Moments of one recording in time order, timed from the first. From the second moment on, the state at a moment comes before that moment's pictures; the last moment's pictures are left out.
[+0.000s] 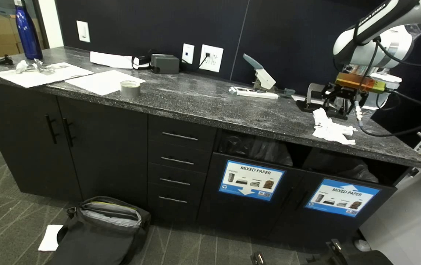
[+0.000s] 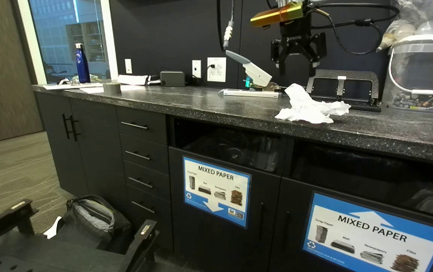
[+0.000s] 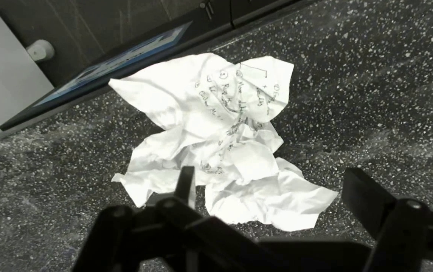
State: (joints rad) arm -0.22 0.43 -0.25 -1.71 -0.01 2.36 0.24
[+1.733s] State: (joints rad) arm -0.31 0.62 -0.27 -1.60 0.04 2.34 0.15
